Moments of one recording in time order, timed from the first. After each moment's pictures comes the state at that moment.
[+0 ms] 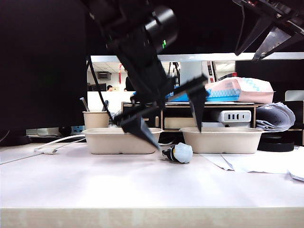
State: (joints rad) left arm -0.78 1.95 1.40 -0.37 0.02 -0.72; right arm 0.17 1.36 1.27 -0.75 -0.36 -0.11
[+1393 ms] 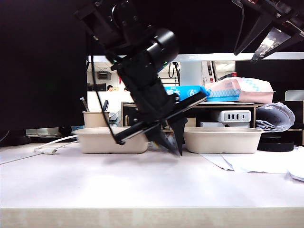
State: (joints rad) left arm -0.76 2.02 1.40 -0.31 0.04 -0.83; right arm 0.17 1.36 1.27 -0.78 -0.40 -0.11
